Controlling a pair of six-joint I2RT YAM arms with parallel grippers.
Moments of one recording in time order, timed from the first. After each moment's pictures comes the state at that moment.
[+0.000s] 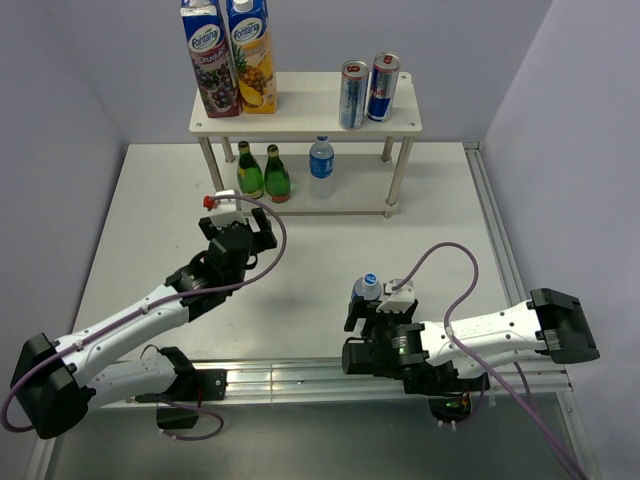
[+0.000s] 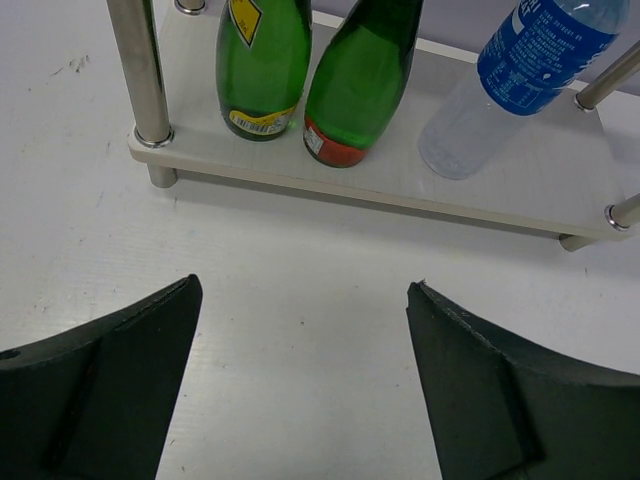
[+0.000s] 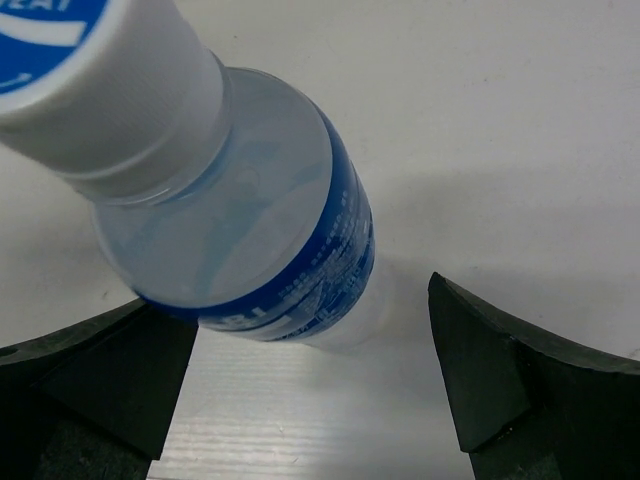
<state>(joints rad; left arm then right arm) -0.81 1.05 0.74 -0.03 -0.74 -0.52 1.57 1.11 0.57 -0.88 1.18 1.61</state>
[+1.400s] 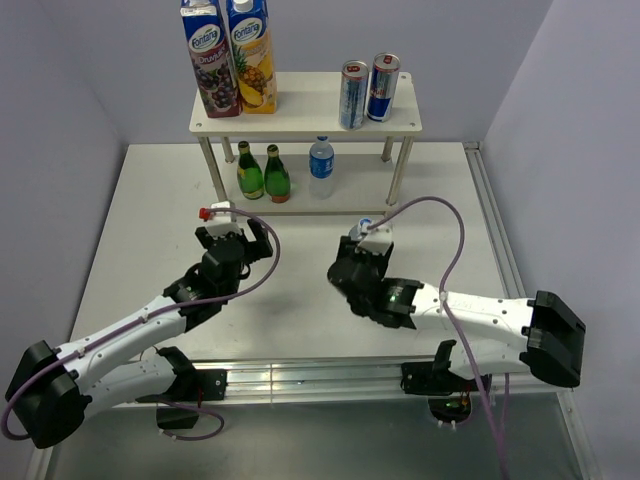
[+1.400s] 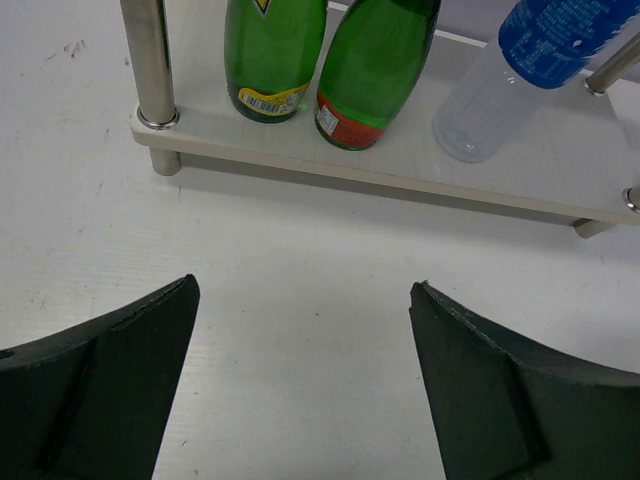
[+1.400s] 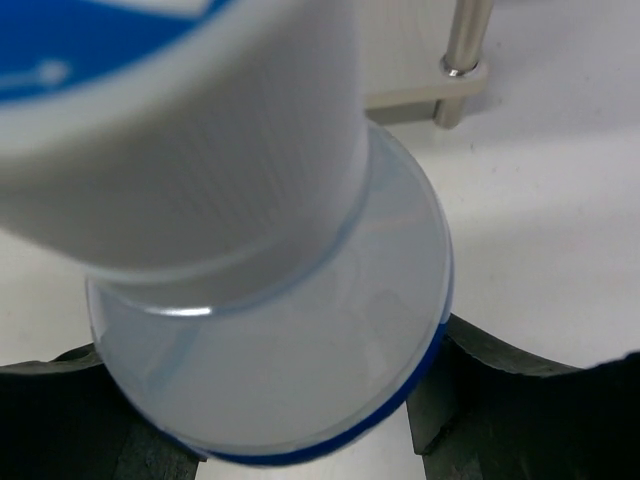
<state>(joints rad) -0.78 0.99 0.59 0.10 -0.69 -0.49 1.15 1.20 0.72 -0.21 1.13 0.75</state>
